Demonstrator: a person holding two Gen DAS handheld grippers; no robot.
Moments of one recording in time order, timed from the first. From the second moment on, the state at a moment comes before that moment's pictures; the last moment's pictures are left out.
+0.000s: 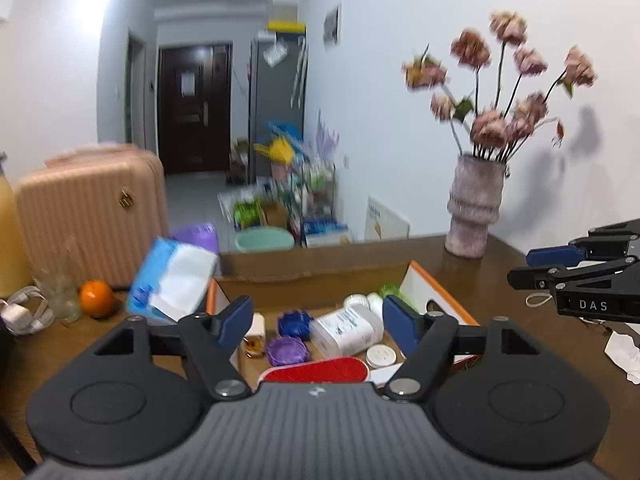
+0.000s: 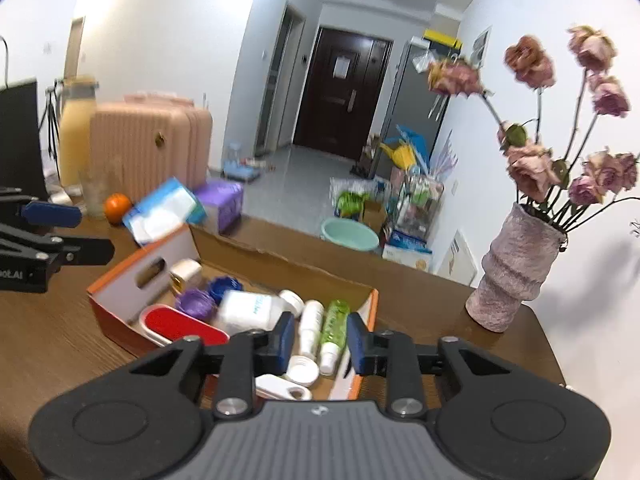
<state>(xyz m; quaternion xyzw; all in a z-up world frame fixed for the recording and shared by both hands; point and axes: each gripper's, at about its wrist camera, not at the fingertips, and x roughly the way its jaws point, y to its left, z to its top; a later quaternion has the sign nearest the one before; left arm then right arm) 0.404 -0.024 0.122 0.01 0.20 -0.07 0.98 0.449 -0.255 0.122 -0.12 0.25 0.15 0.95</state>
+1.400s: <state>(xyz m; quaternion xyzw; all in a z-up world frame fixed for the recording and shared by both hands) 0.092 0.033 0.041 0.04 0.07 -0.04 1.00 0.121 -0.216 0.028 0.01 0.13 0.10 0.99</state>
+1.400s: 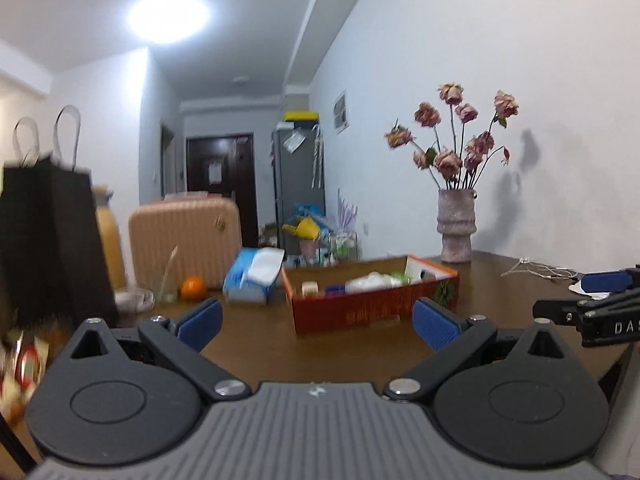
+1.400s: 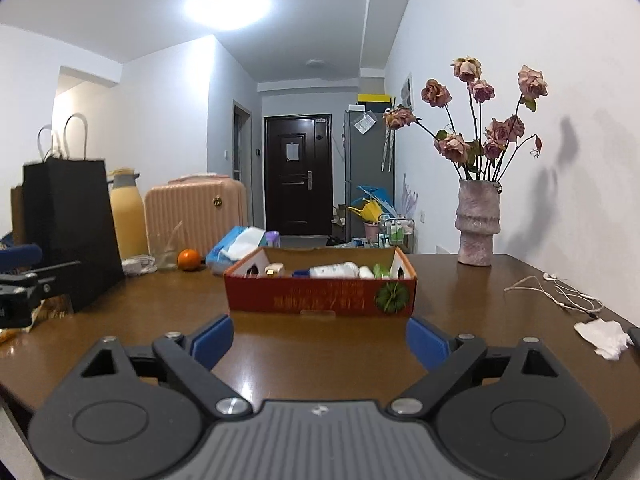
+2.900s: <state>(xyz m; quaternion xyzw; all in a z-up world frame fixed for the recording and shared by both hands) 0.013 0.005 -0.010 0.07 0.08 -0.08 0.99 0.010 -0.209 -0.011 0.05 0.10 0.07 0.99</state>
